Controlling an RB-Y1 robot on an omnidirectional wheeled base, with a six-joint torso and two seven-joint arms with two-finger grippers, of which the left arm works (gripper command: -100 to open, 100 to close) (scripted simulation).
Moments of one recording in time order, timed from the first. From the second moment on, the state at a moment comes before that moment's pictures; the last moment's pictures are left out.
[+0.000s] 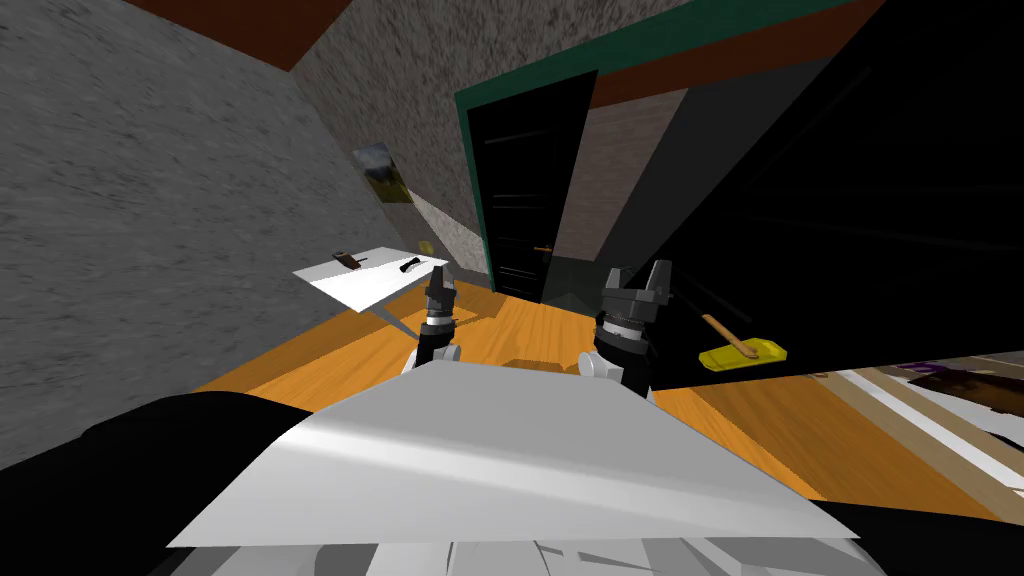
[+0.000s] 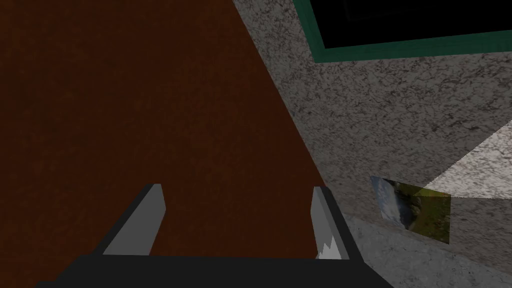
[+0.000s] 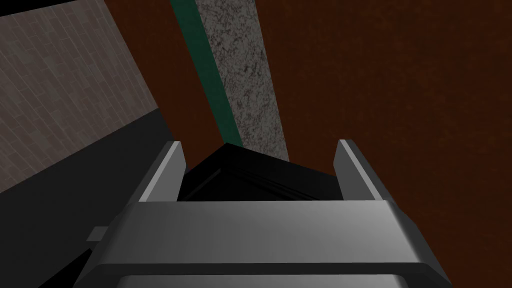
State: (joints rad) arm 0.49 0.00 -0.03 -2.20 -0.11 -0.56 -0.09
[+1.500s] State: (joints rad) arm 0.33 0.10 -0.02 -1.90 -0.05 -0.50 0.00
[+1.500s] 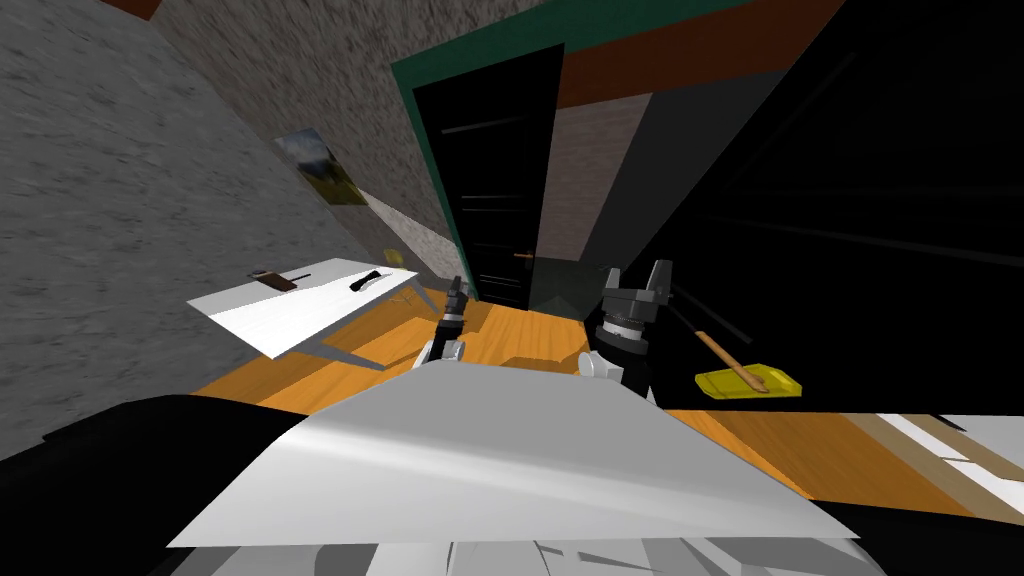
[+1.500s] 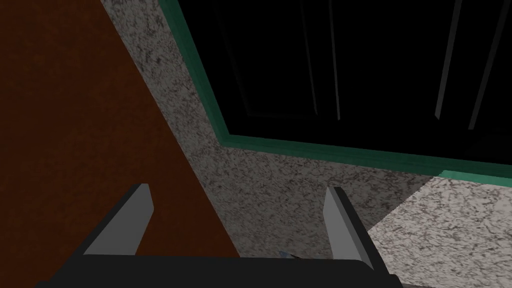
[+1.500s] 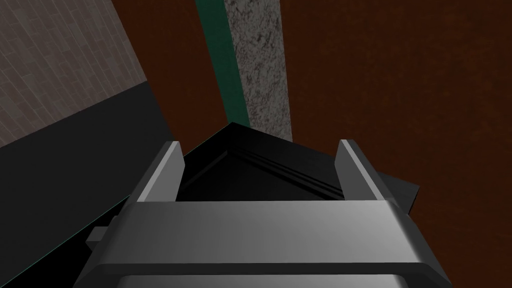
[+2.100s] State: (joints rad) arm 0.25 0.15 0.00 -1.76 -0.02 -0.46 0.04
